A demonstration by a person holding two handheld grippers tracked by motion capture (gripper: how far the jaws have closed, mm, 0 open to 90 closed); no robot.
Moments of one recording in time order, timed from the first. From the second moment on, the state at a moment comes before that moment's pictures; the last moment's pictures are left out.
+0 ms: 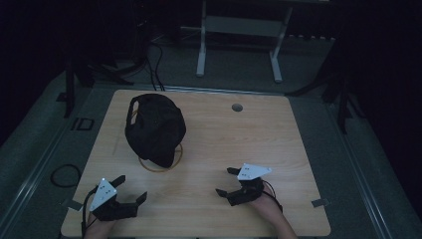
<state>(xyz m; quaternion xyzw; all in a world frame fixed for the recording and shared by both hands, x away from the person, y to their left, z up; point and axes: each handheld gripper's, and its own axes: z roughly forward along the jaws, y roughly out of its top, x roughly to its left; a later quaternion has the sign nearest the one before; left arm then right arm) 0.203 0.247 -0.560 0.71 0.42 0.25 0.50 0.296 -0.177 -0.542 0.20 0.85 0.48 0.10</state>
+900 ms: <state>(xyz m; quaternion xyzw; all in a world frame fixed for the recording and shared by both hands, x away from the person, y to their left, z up) 0.202 0.248 -0.560 0.71 0.42 0.25 0.50 0.289 -0.221 -0.551 0.24 0.84 0.46 0.13</state>
